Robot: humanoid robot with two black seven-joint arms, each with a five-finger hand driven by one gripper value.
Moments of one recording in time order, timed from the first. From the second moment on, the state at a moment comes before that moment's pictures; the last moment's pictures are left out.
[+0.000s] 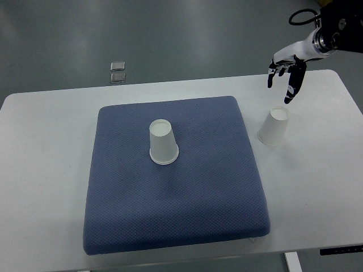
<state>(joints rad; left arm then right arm) 0.03 0.00 -0.16 -0.16 0.08 0.04 -0.04 1.85 -0.34 -1.08 0.96 -0.36 0.35 0.09</state>
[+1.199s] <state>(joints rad) 0.04 0.00 -0.16 -0.14 0.08 0.04 -0.04 1.48 -0.28 -0.96 0.69 -0.38 0.25 0.06</state>
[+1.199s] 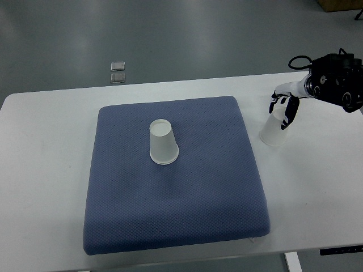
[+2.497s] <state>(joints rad) 0.05 0.00 -0.16 -0.14 0.08 0.04 -0.04 1.45 -0.30 -0.96 0.69 -0.38 0.23 0.07</state>
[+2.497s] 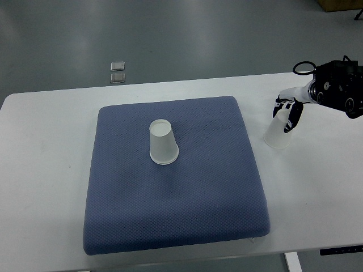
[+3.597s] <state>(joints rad) 0.05 0.00 -0.16 -0.15 0.08 0.04 -0.04 1.81 -0.32 -0.99 0.85 -0.38 0.35 0.05</state>
